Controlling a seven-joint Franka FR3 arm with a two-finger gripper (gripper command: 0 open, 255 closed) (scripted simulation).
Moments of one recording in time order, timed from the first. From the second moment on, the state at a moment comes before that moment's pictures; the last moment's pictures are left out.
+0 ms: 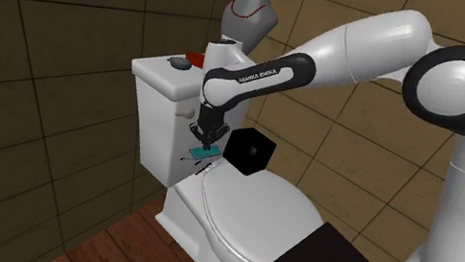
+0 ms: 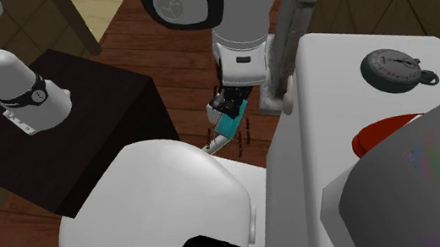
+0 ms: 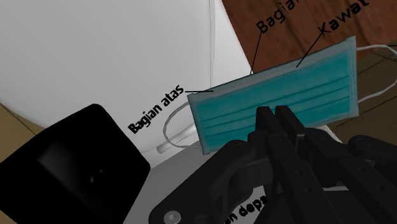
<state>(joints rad) 0.07 0.39 0.13 -1.82 -0.15 2.16 0.64</state>
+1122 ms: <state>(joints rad) -0.15 0.53 0.04 -1.57 -0.12 2.07 0.30</state>
